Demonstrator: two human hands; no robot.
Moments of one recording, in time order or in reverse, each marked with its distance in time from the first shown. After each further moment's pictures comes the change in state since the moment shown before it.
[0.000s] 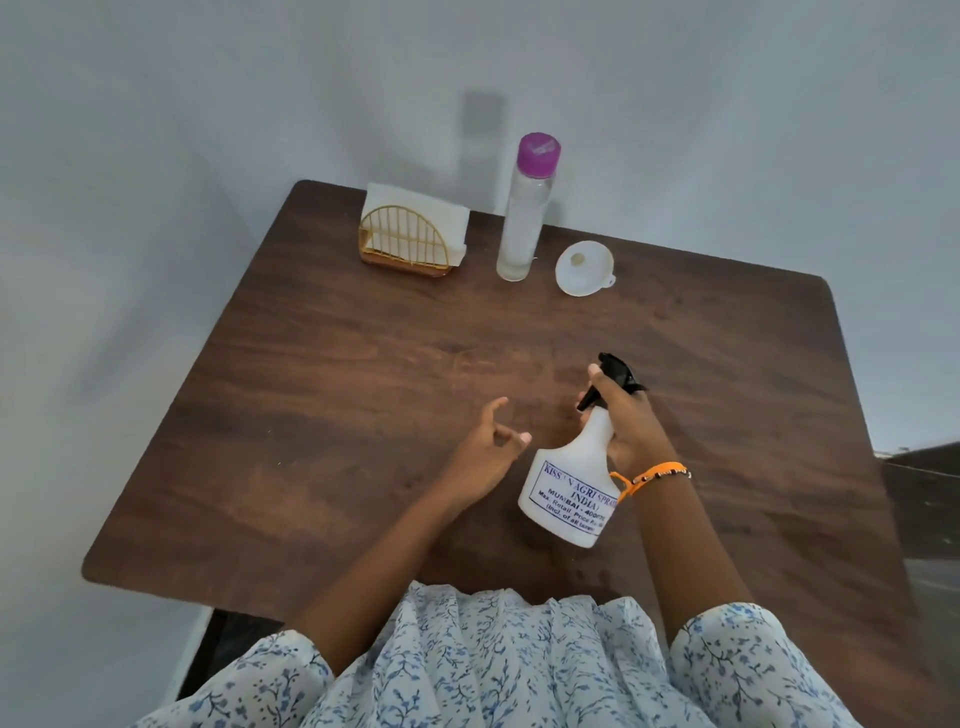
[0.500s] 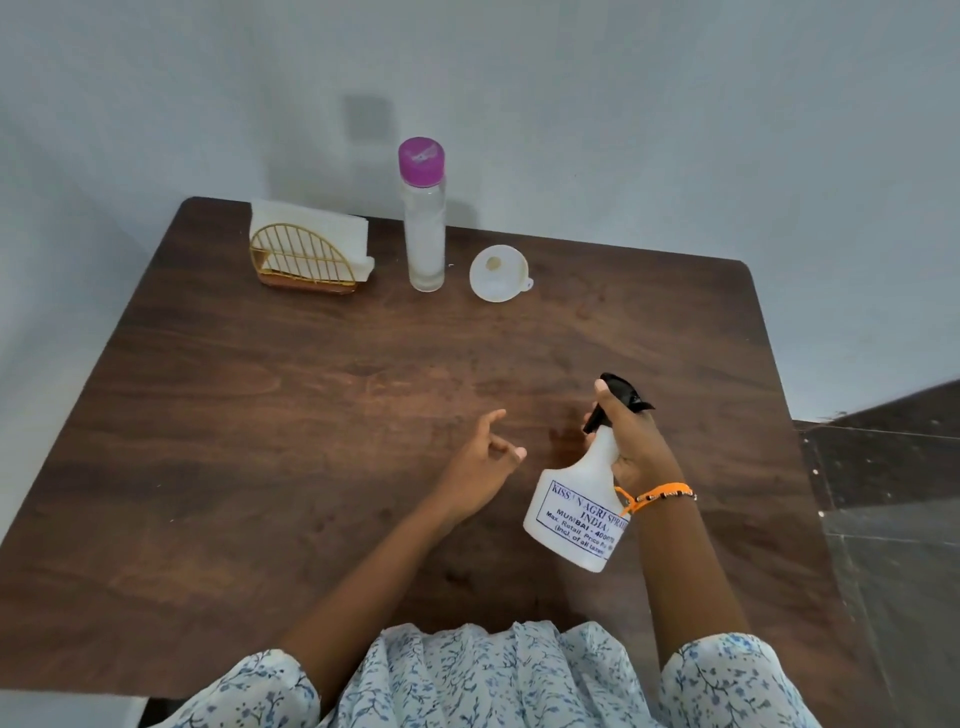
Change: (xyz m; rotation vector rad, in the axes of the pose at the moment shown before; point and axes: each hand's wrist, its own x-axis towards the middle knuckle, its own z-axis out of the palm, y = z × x) left_hand 0.039 0.033 0.072 0.039 -0.100 0.021; right_hand 0.028 -0.021 -0.090 0.073 0.122 0.082
